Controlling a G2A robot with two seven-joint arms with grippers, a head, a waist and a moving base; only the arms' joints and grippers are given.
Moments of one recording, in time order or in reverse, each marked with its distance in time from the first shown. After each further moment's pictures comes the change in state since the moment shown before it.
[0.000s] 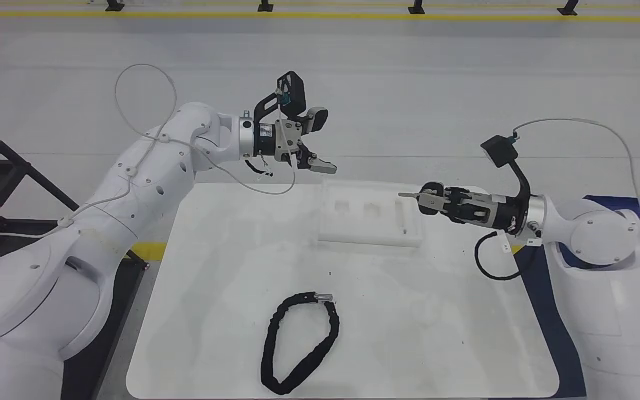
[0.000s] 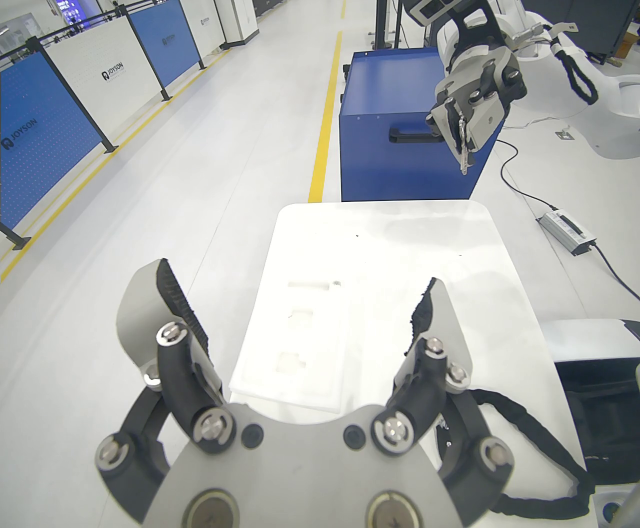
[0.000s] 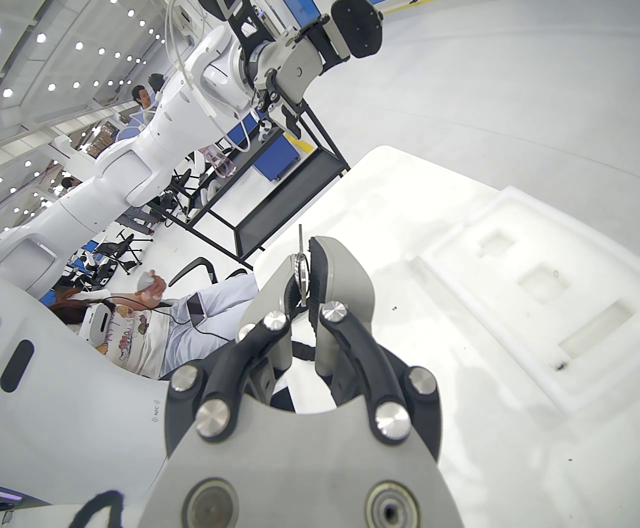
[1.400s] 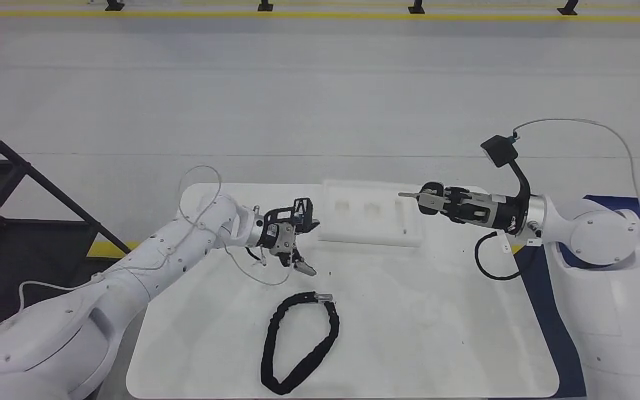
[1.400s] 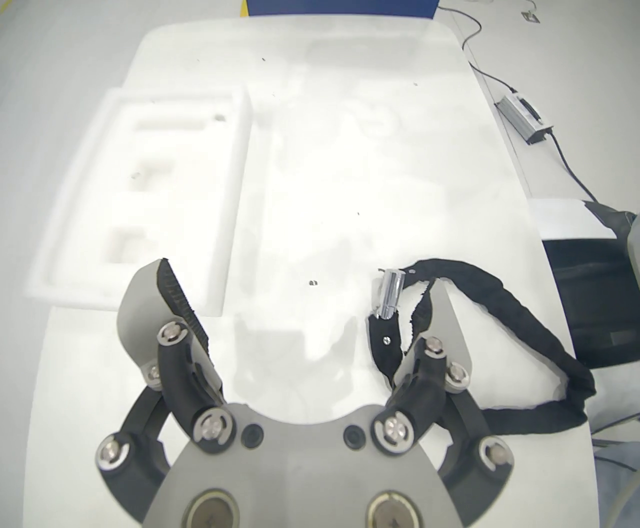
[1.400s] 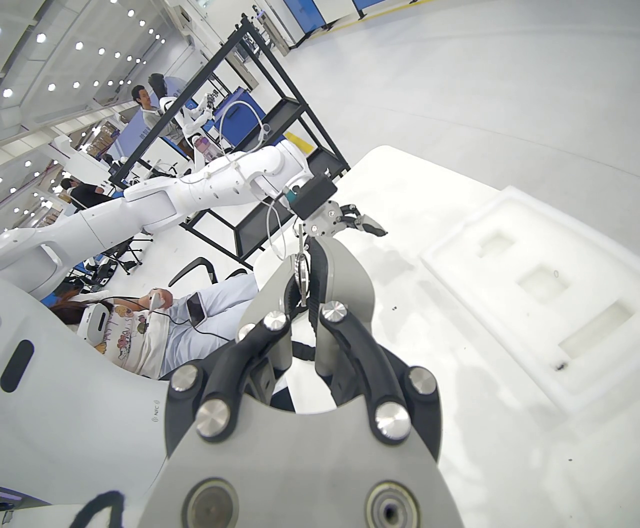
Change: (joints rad) left arm 0.299 0.057 0.108 -0.096 0.384 0.000 0.055; right arm 0.000 0.000 0.000 0.000 0.000 0.000 0.000
